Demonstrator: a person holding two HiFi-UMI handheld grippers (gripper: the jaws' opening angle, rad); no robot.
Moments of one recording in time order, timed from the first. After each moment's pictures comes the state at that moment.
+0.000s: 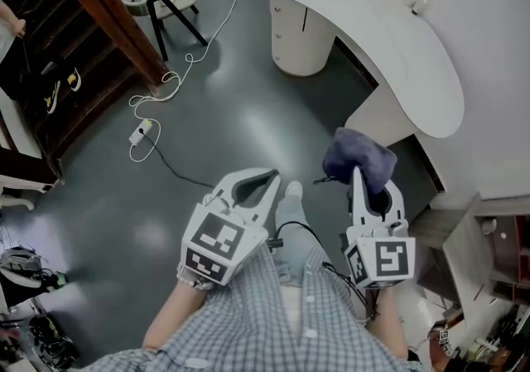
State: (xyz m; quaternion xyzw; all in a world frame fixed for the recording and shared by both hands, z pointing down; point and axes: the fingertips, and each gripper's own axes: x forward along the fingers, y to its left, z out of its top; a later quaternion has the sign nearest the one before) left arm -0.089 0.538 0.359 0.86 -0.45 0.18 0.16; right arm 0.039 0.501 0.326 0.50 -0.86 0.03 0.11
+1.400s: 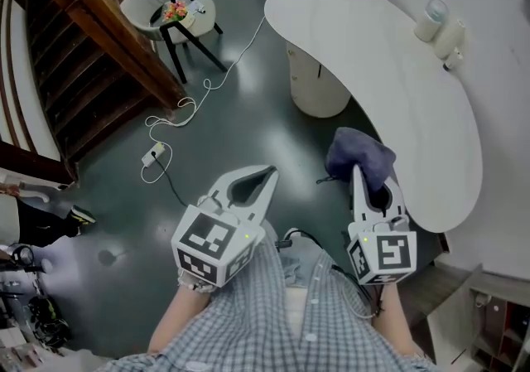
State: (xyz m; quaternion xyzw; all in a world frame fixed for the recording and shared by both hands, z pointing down) left arm -0.092 0.293 0.320 0.81 -0.54 0.15 0.17; right arm 0.039 0.235 0.323 0.43 -0.90 0.05 0.09
